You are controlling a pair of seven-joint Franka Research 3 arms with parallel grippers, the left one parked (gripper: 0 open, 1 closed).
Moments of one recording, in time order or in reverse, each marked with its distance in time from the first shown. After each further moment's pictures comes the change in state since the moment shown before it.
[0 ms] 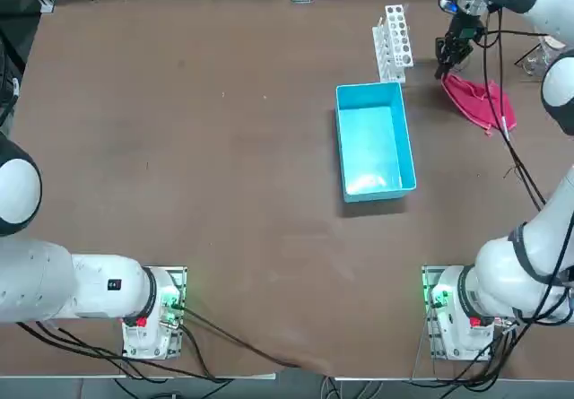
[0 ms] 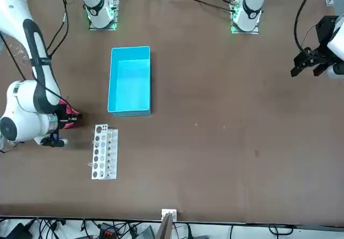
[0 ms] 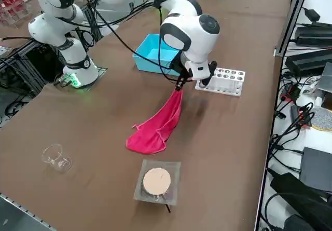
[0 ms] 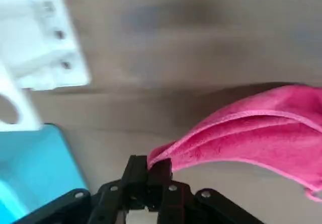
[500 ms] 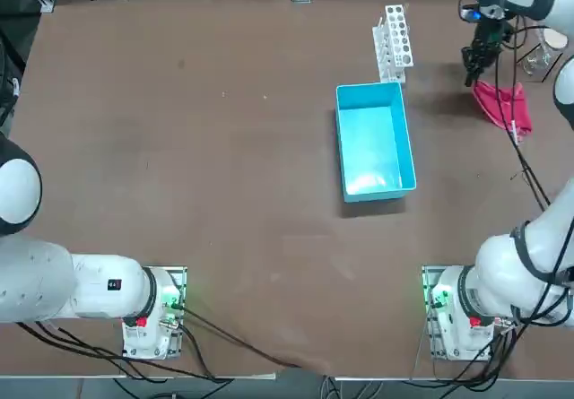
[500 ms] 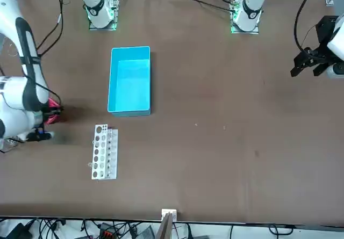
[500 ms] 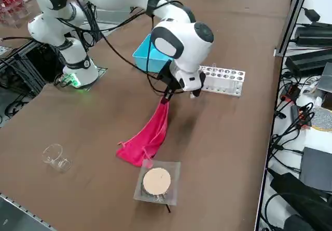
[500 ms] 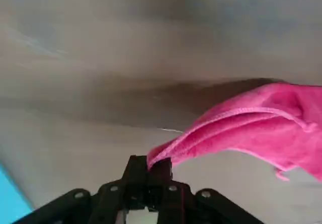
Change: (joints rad) arm -0.078 -0.010 0.000 0.000 -0.169 -0.074 -0.092
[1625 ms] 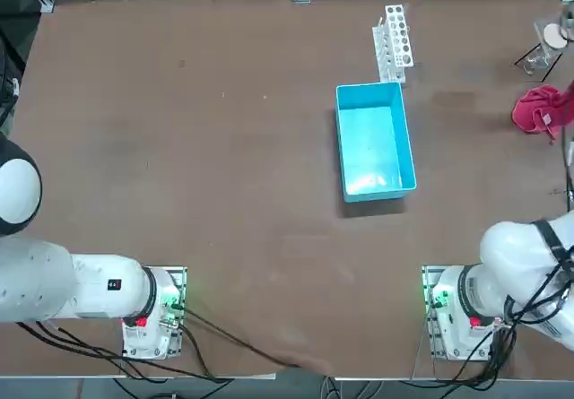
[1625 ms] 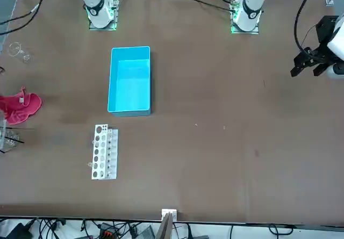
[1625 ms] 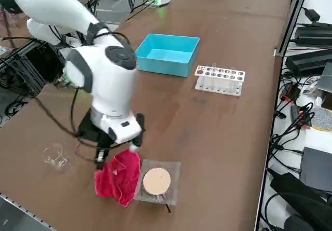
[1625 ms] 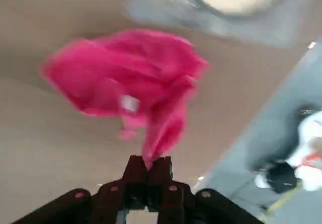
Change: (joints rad) arm -0.371 -0.060 -0.009 0.016 -0.418 0.143 -0.559
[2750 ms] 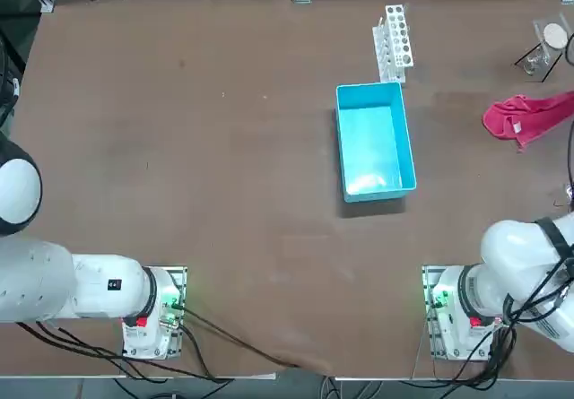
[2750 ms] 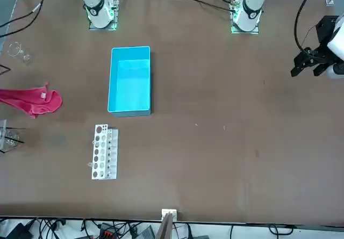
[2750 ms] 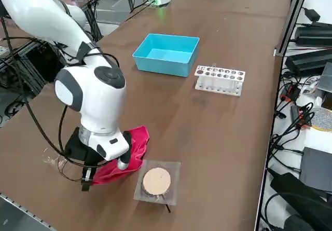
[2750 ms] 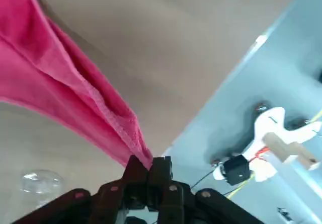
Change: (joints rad) arm -0.107 0.036 -0.030 0.011 -0.213 0.210 -0.114
